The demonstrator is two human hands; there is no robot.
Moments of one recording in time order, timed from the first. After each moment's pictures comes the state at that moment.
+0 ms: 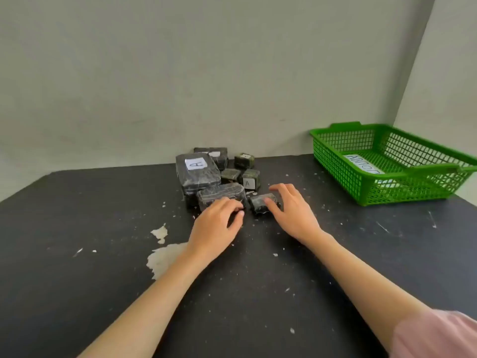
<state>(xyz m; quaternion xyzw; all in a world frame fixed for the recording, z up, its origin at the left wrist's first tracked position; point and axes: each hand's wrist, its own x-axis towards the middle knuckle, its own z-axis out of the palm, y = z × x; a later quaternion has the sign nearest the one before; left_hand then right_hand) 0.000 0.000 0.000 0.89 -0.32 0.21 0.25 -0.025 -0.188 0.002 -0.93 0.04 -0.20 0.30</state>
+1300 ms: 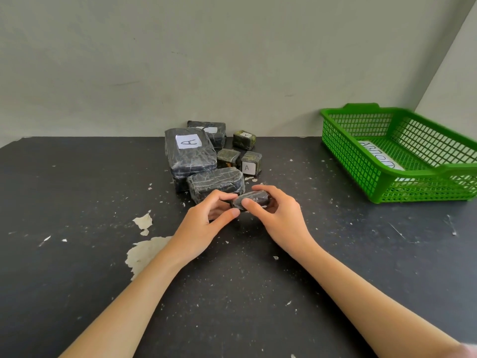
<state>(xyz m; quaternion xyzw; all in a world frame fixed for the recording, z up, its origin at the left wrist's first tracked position) 0.015 0.010 -0.009 0.81 -0.27 -0.05 0.53 -0.024 -0.158 -0.004 -0.85 0.04 -0.16 0.50</state>
